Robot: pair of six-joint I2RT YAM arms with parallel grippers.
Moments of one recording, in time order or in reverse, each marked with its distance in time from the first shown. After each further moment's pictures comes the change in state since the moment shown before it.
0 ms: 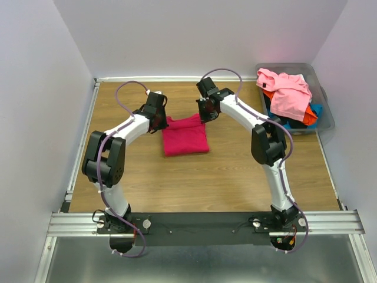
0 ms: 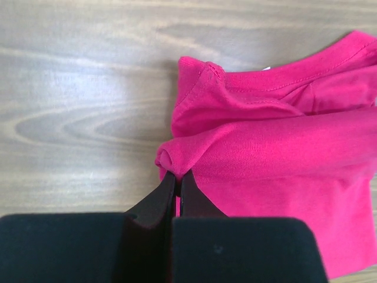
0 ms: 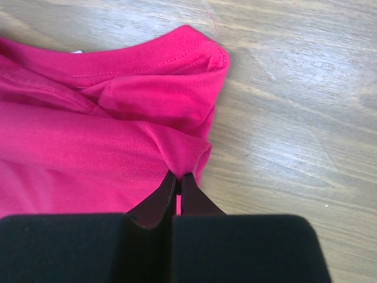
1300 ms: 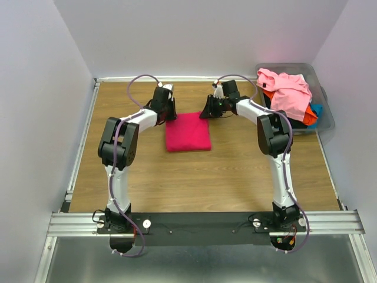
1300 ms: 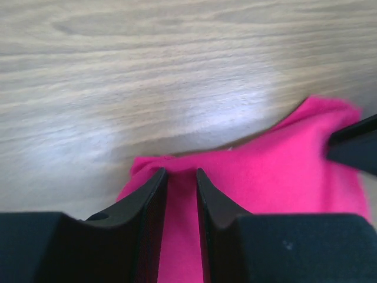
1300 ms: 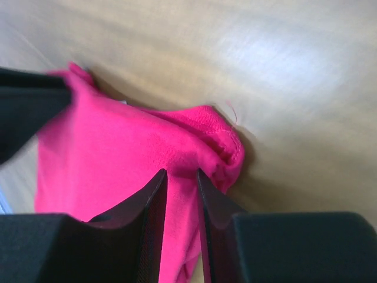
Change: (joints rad) left arm 0.005 0.236 0.157 0.273 0.126 0.135; right arm -0.201 0.079 -0.230 0.538 -0.583 0.056
